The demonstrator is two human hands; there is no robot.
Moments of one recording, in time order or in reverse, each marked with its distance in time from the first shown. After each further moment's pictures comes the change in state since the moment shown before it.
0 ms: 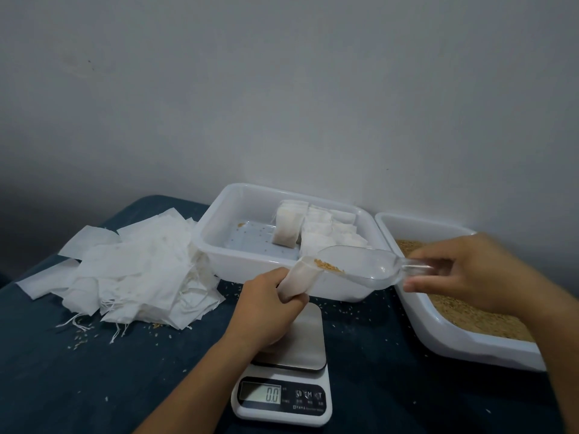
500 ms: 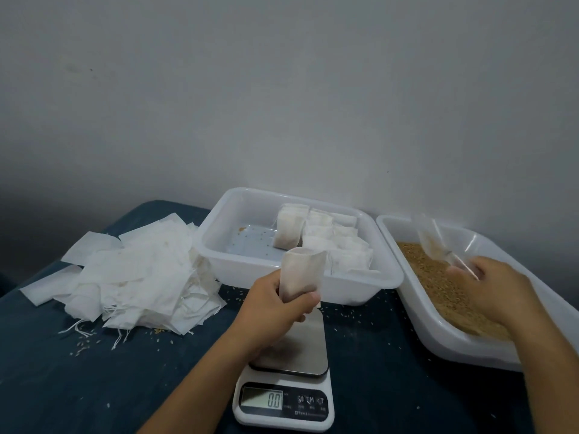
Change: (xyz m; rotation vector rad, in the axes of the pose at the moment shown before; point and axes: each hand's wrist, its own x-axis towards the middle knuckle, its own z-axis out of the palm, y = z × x) left_hand -0.001 0.010 -0.003 -0.471 -0.146 -0.151; right_hand 0.024 0.109 0.057 -0.015 0.310 0.440
